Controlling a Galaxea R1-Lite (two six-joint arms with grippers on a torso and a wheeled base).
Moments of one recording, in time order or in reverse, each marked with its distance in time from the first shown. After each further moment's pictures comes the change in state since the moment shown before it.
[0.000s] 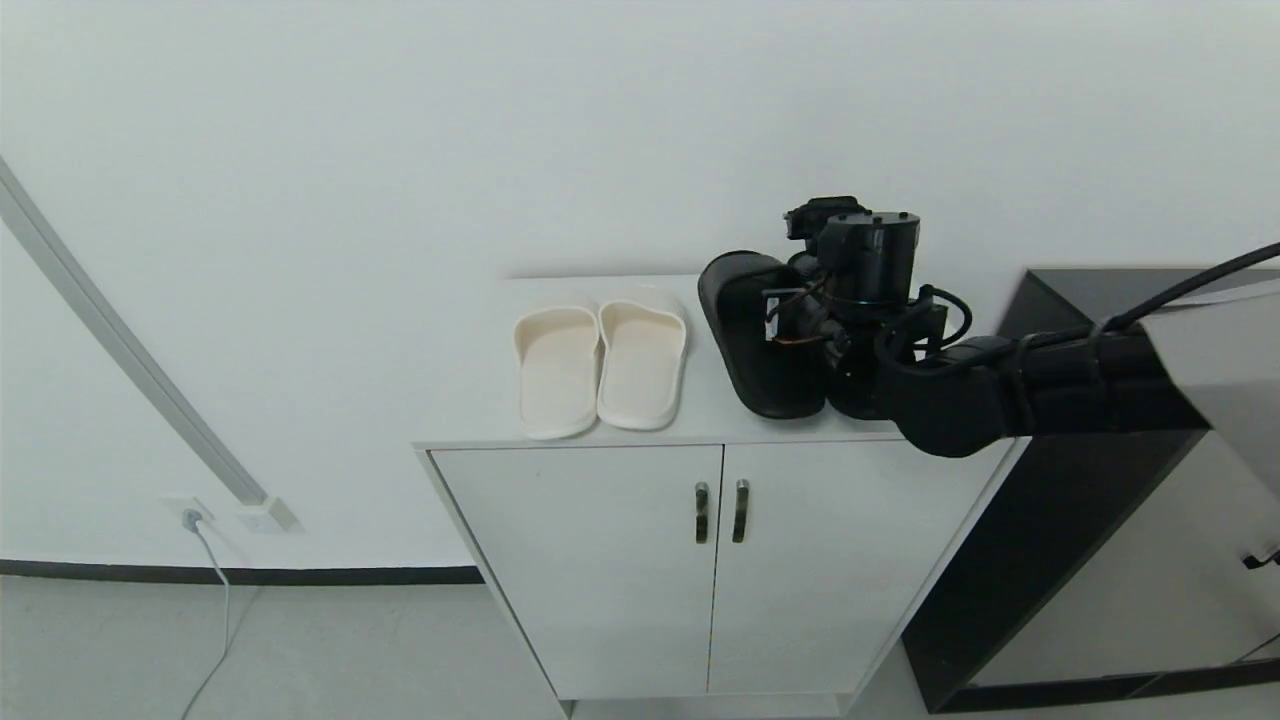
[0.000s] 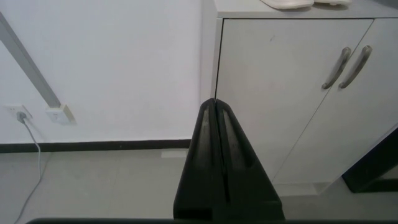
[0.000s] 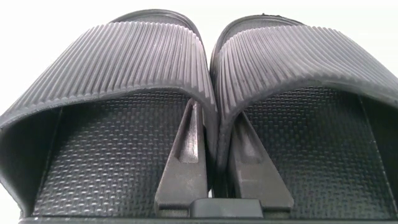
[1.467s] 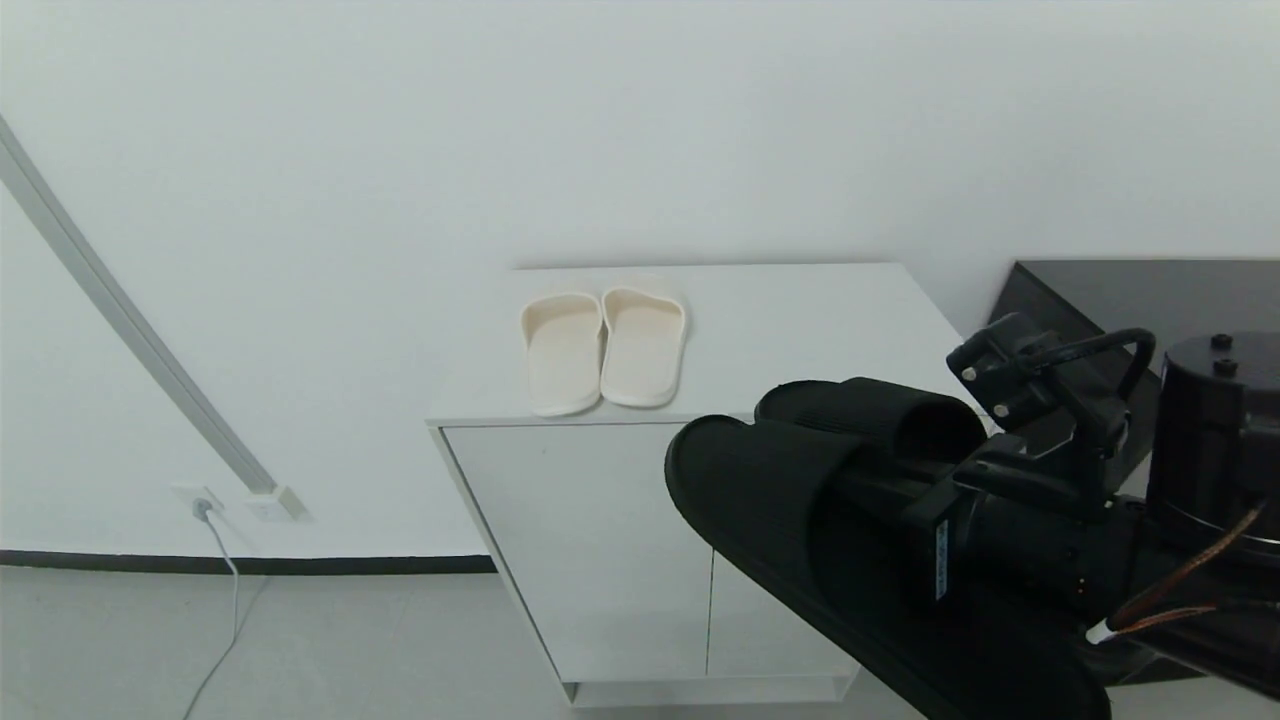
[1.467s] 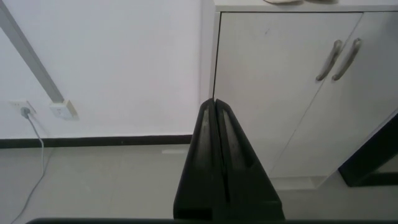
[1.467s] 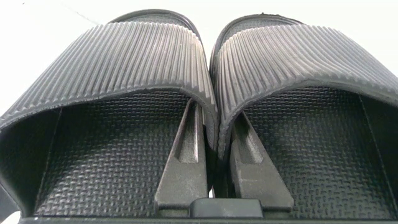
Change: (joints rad) left arm 0.000 0.000 0.000 0.000 0.000 0.000; right arm 0.217 -0.656 0.864 -0.023 0.394 0.035
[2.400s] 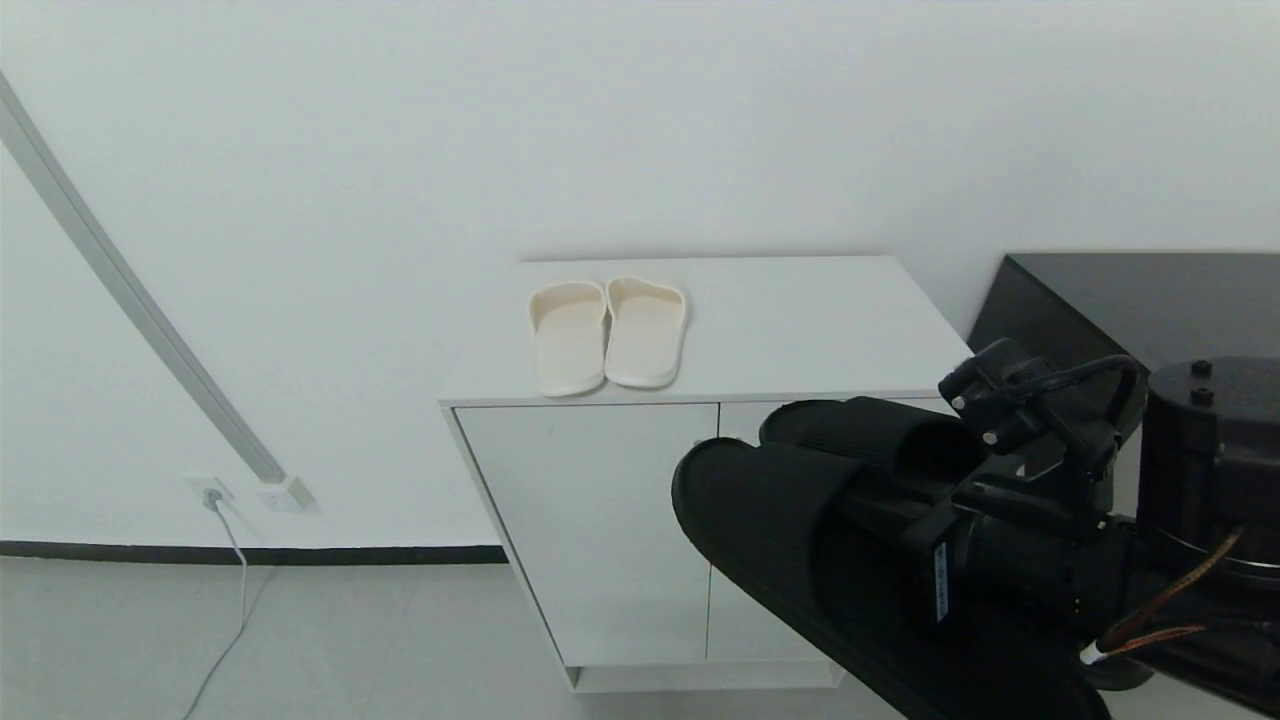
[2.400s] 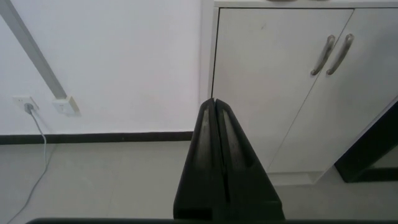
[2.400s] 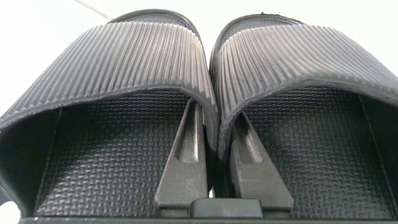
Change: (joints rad) left arm 0.000 0.000 0.000 0.000 0.000 -0.002; right arm -0.005 0.004 0.035 -0.001 -0.003 -0.006
